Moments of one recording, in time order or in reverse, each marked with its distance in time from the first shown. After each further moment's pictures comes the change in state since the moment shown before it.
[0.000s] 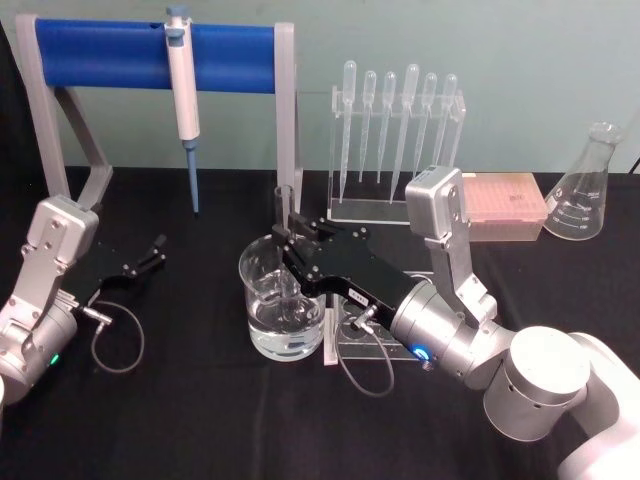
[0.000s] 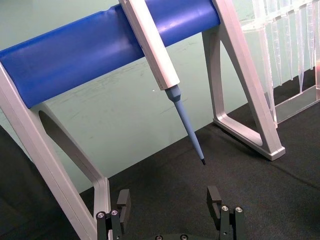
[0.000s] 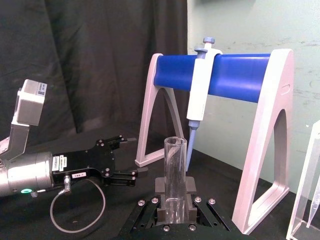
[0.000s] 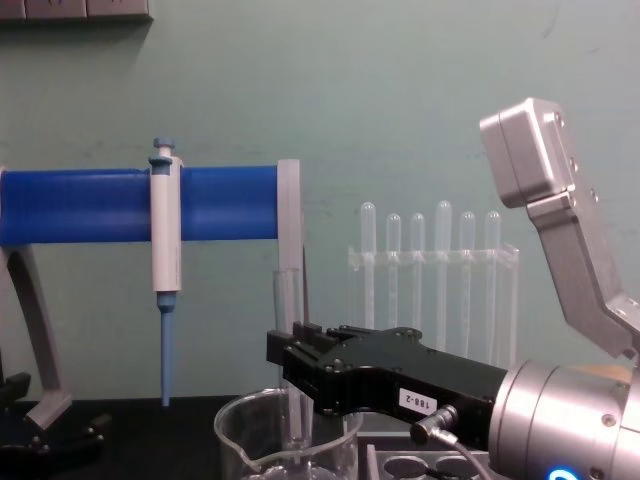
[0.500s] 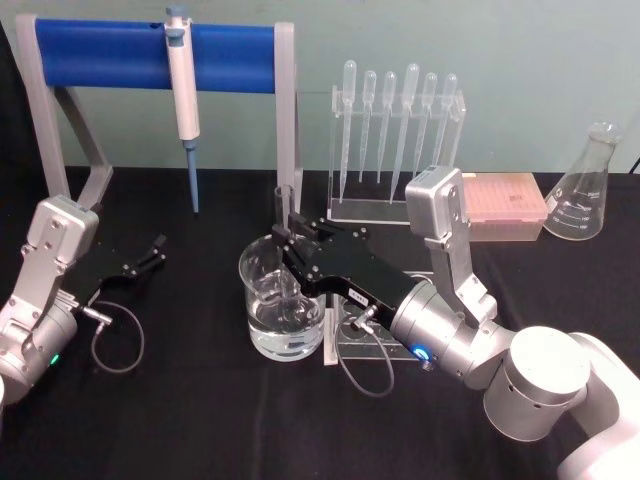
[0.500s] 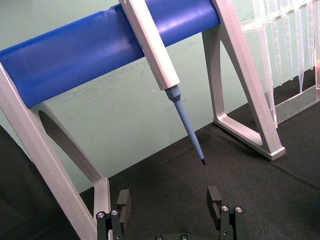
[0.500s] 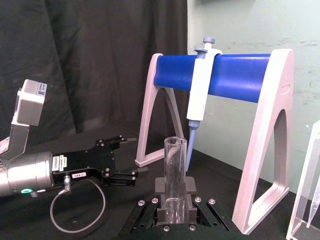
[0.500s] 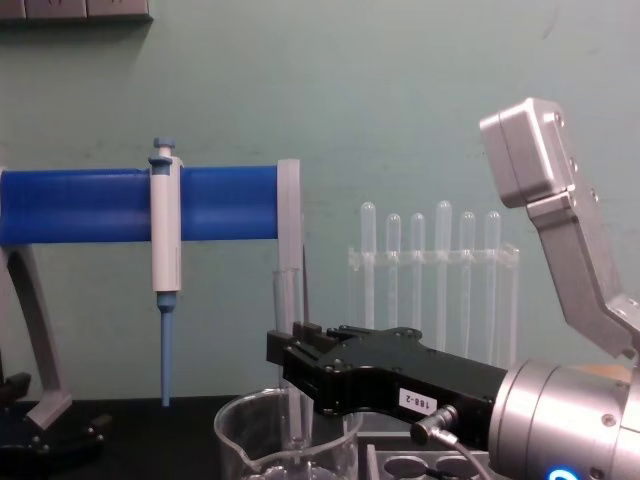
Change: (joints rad) left arm 0.000 0.000 0.000 0.000 0.000 0.000 0.000; right arm 0.000 0.000 0.000 0.000 0.000 0.000 0.000
